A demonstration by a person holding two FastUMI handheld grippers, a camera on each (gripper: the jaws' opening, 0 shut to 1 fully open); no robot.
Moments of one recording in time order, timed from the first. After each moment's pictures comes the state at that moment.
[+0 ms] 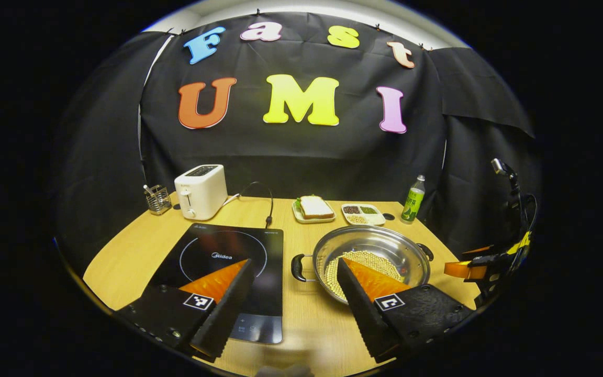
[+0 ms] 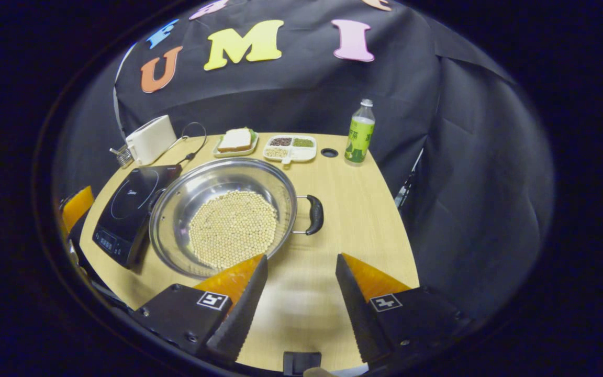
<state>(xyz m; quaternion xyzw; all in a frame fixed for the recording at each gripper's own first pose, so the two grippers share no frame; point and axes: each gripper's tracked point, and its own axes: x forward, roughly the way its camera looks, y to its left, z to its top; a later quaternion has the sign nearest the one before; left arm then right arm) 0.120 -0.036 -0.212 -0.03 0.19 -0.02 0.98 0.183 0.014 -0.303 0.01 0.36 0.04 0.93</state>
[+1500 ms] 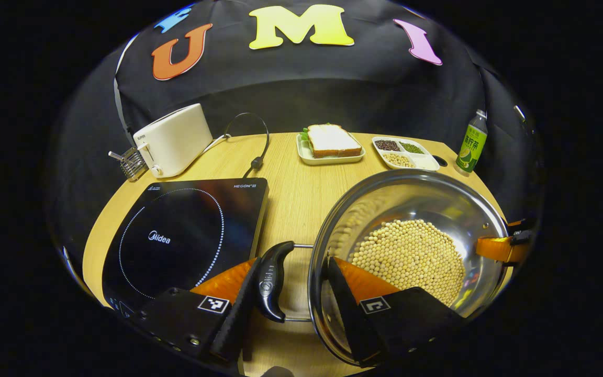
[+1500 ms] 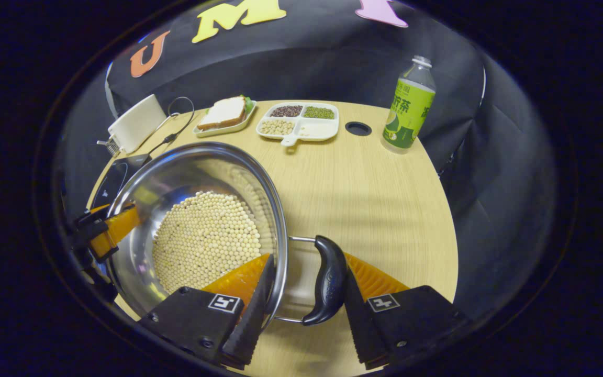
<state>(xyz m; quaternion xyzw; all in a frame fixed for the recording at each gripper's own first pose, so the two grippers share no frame) 0.228 -0.059 -0.348 0.01 0.36 0.04 0.93 0.303 0.024 -0.377 0.02 0.45 0.09 0.89</state>
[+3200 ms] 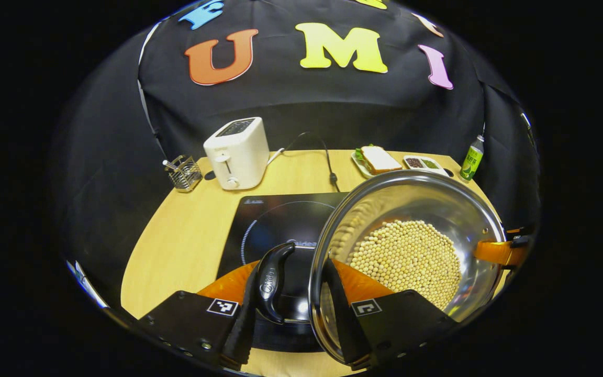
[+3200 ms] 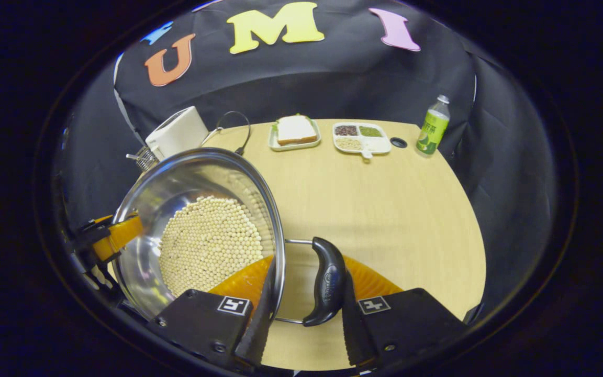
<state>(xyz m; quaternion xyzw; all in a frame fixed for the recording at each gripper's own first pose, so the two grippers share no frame) 0.151 0.130 -0.261 0.02 0.34 0.03 0.94 0.199 0.220 -0.277 0.05 0.42 0.08 0.90</state>
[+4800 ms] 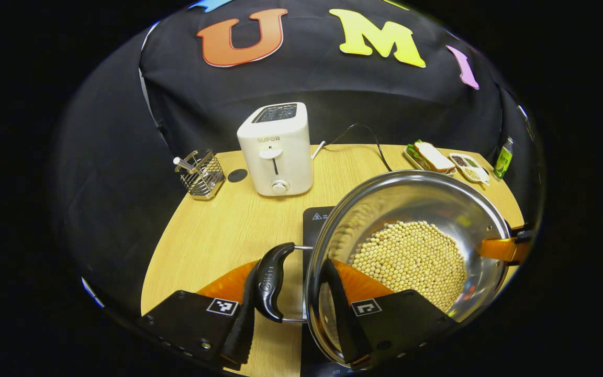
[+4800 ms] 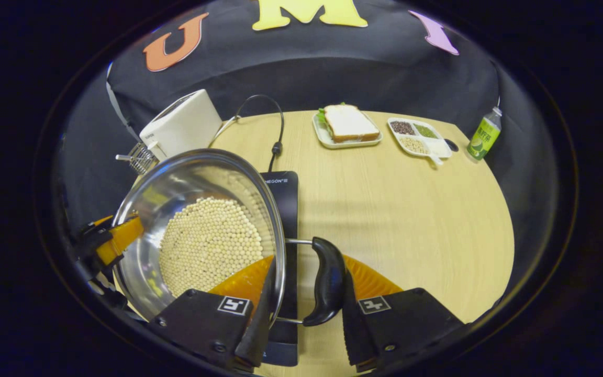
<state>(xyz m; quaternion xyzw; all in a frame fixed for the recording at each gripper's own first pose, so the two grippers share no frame) 0.225 0.249 -0.308 0.03 0.36 0.03 0.93 0.273 0.356 -0.304 0.05 0.45 0.07 0.89</state>
